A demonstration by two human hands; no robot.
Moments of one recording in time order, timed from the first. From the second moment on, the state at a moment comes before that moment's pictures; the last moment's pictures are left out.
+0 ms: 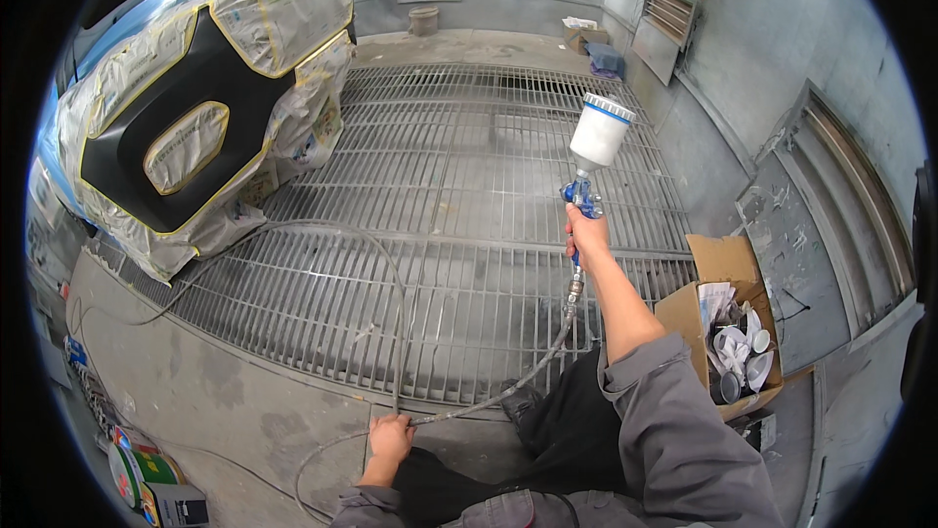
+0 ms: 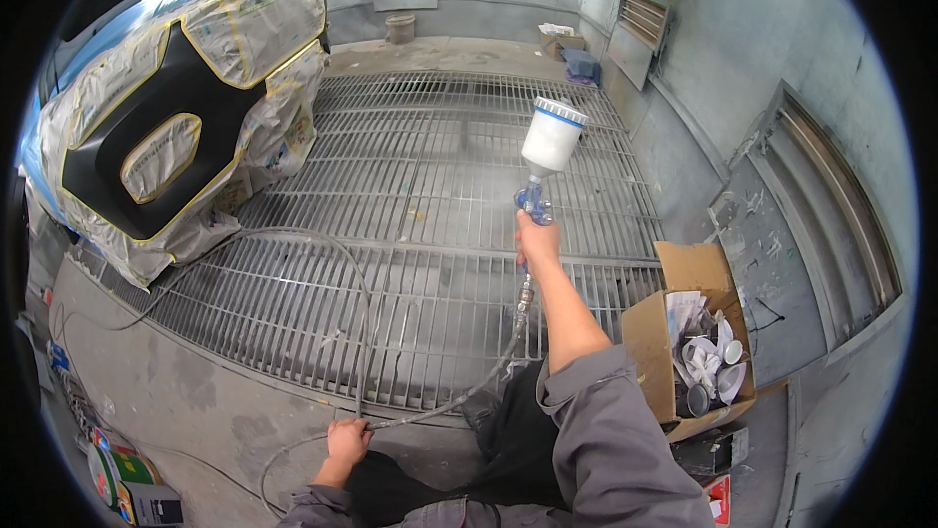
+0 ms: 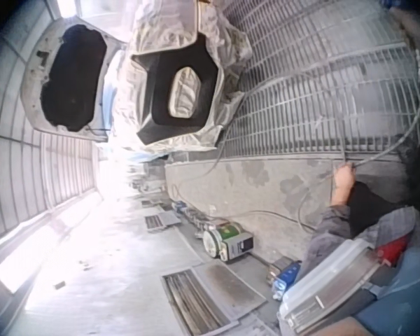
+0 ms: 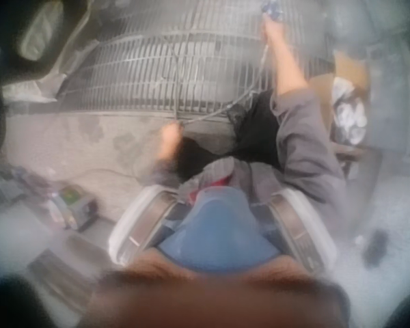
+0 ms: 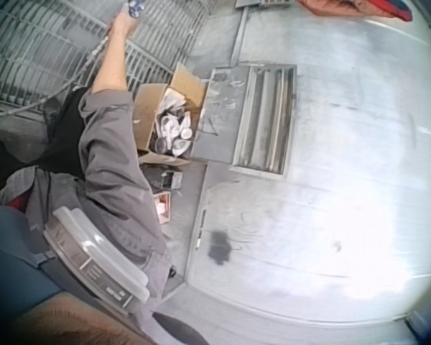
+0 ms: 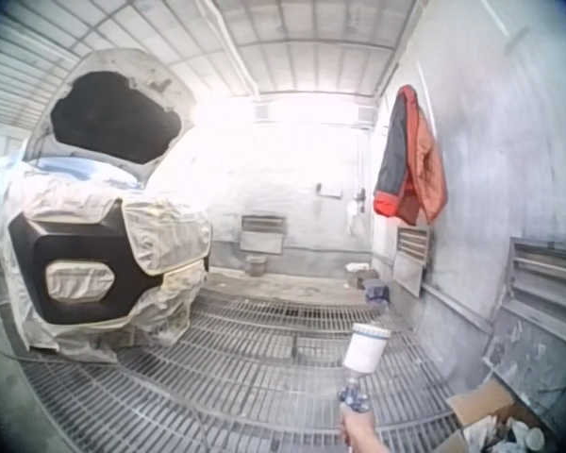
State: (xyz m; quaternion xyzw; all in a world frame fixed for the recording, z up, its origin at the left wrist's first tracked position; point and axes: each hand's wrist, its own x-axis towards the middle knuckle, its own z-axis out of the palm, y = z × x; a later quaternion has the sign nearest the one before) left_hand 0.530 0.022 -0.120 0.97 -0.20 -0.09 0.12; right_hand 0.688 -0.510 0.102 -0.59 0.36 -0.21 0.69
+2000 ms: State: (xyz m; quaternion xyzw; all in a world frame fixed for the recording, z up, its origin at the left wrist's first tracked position) left_hand 0.693 -0.406 0.170 0.78 -0.55 0.29 0.11; right_hand 0.679 -0.519 0.059 -0.95 0.13 -0.28 0.05
